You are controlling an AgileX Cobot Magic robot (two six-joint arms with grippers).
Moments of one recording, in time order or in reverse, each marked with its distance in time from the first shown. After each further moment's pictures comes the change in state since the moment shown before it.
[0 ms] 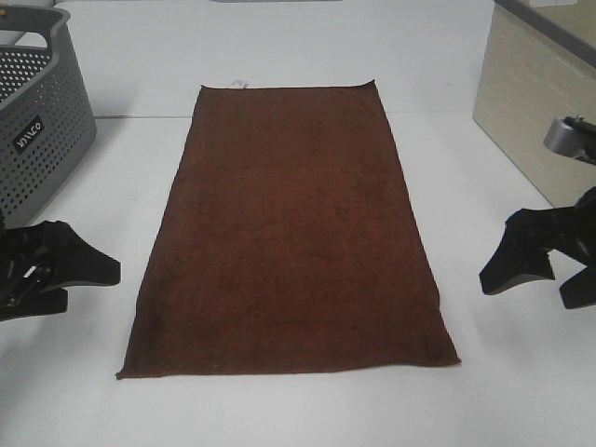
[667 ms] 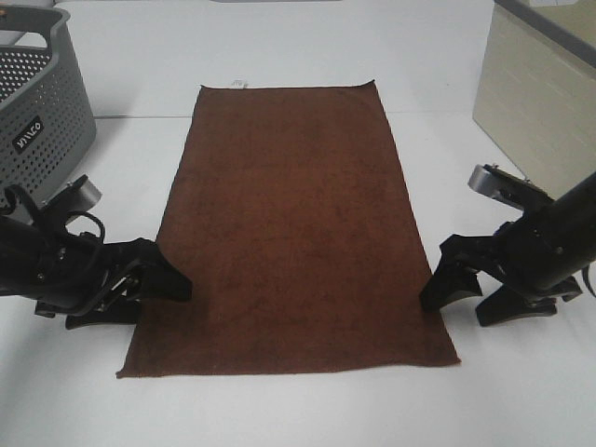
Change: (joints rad) left arm -0.184 0.320 -0.176 -0.123 -0.014 0.063; right arm 0.042 0.404 -0.092 0.340 -0.076 -0.377
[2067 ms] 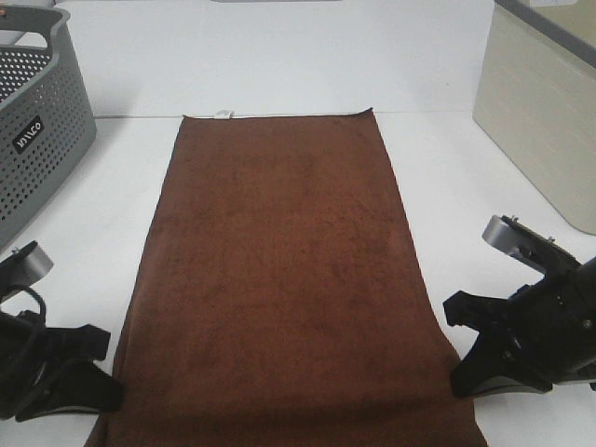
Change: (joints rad) left arm -0.017 -0.284 0.314 0.144 -0.023 -0.166; right arm 0.078 -0.239 0.300 0.103 -0.025 0.124
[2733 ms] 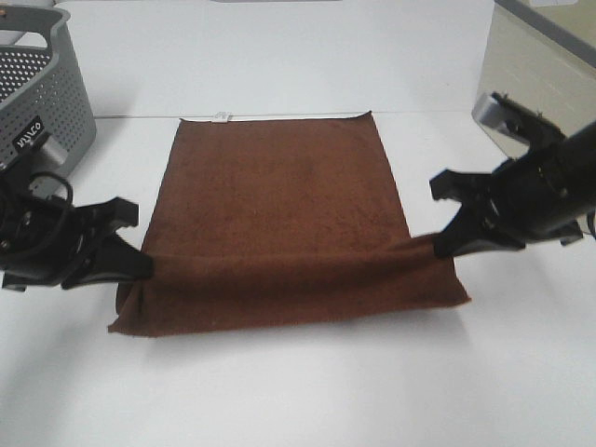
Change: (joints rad) left arm 0.000 0.052 -0.310 0.026 -0.027 -0.117; right arm 0.000 0.017 -0.371 -0.167 0.037 0.086
